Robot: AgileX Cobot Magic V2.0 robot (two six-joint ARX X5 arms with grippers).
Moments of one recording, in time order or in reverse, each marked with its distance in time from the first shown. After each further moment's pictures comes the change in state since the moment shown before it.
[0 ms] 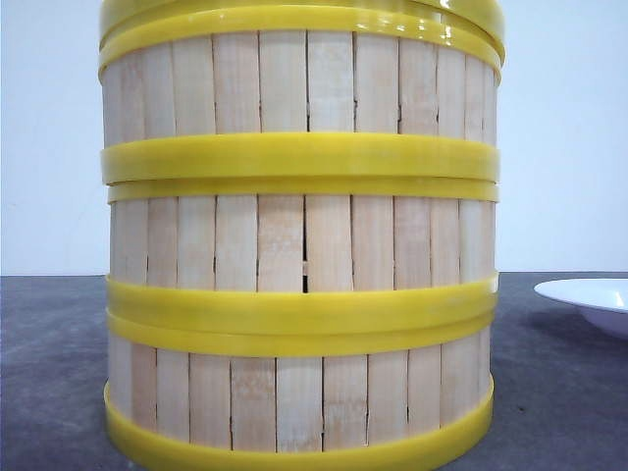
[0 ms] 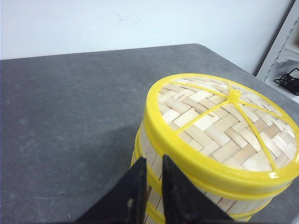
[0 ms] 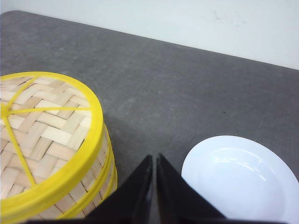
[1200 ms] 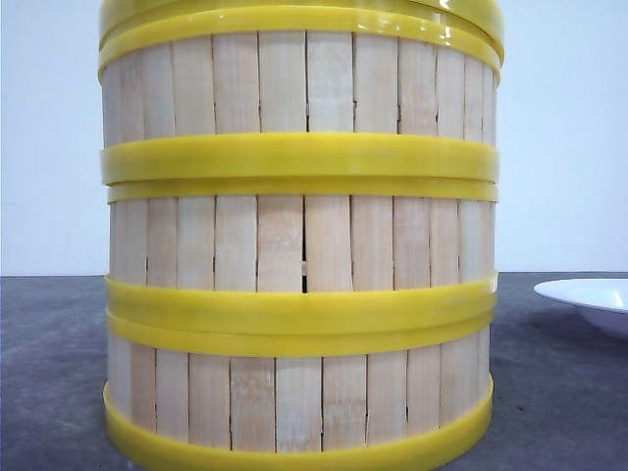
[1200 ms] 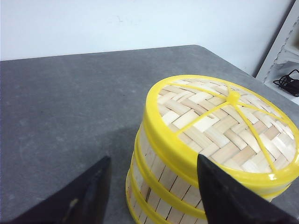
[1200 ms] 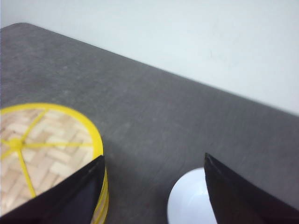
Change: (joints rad) left arm 0.000 0.000 0.000 0.005 0.000 -0.003; right arm 0.000 0.109 0.211 -0.053 -0.001 -0.100
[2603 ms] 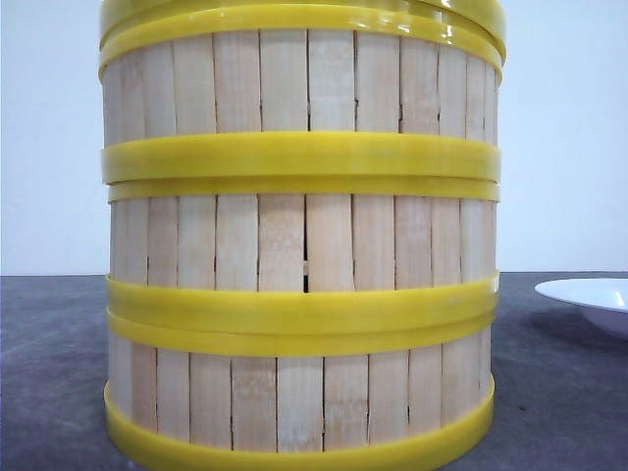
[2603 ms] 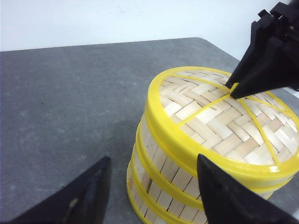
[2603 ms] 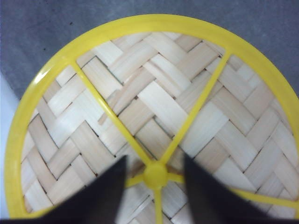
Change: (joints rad) left arm 0.000 0.000 0.000 -0.031 0.000 0.000; right arm -0.001 0.871 0.449 -0.203 -0.544 -0.140
